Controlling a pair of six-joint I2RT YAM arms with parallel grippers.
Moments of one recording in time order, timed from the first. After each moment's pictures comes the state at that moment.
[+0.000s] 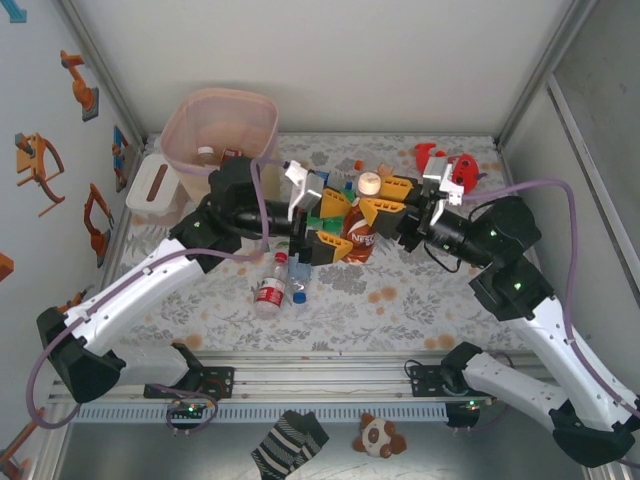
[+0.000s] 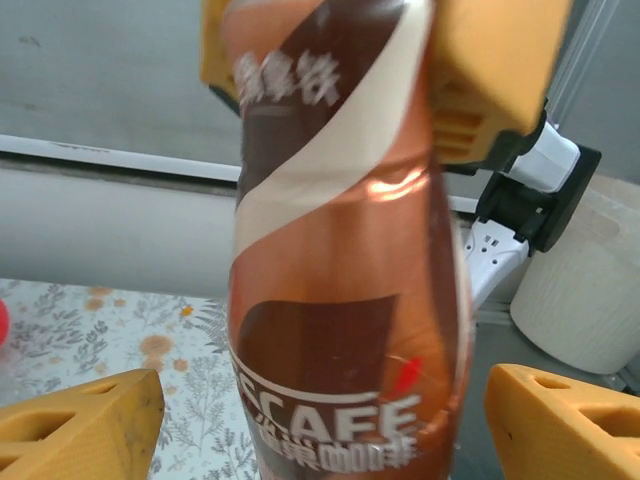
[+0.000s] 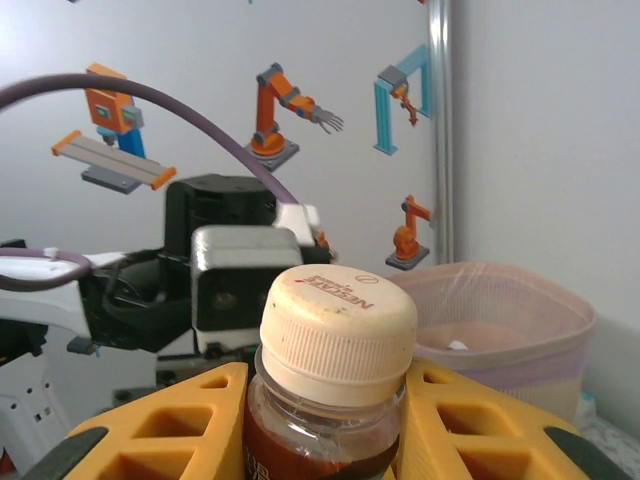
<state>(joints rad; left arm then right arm) -0.85 1.28 1.28 -0.14 0.90 -0.06 0.67 0.84 1.12 -0.05 -0.53 0.20</state>
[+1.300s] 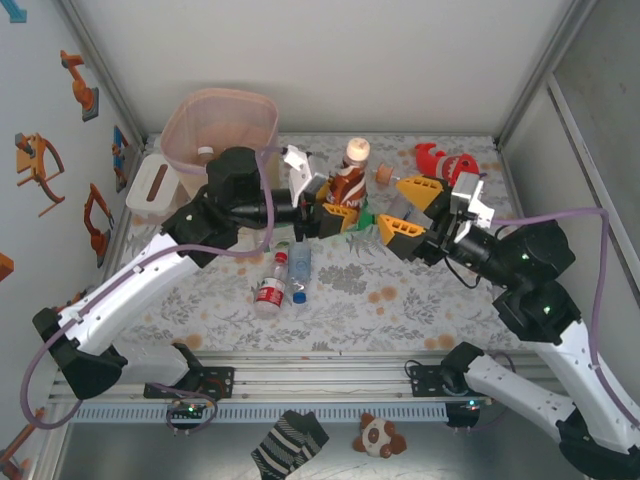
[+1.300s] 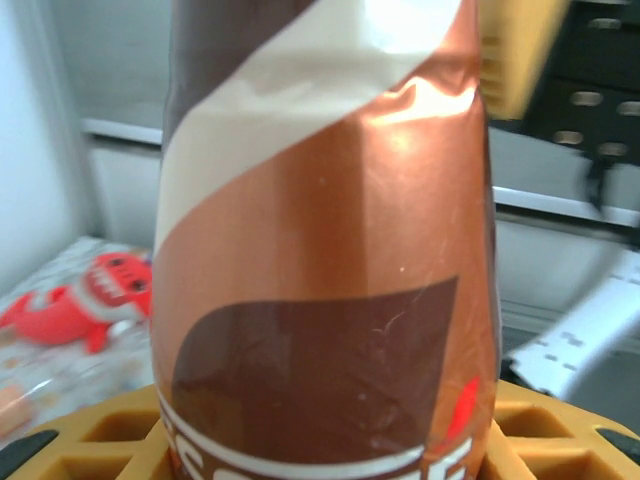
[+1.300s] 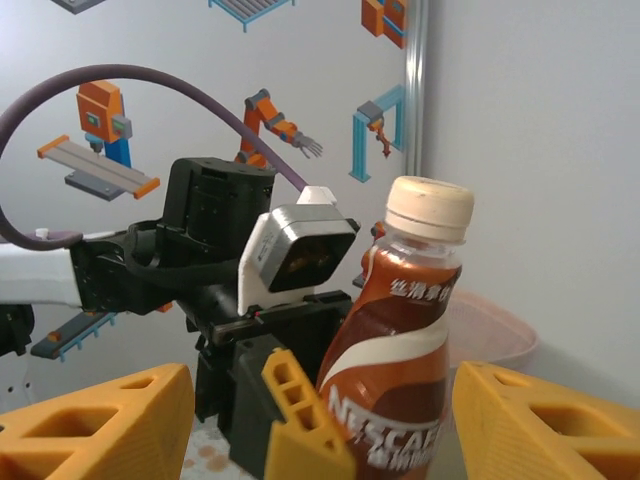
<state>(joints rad) -0.86 1.29 1.43 -0.33 0.52 0.02 0.69 0.72 1.15 -0.17 -0.42 0.10</state>
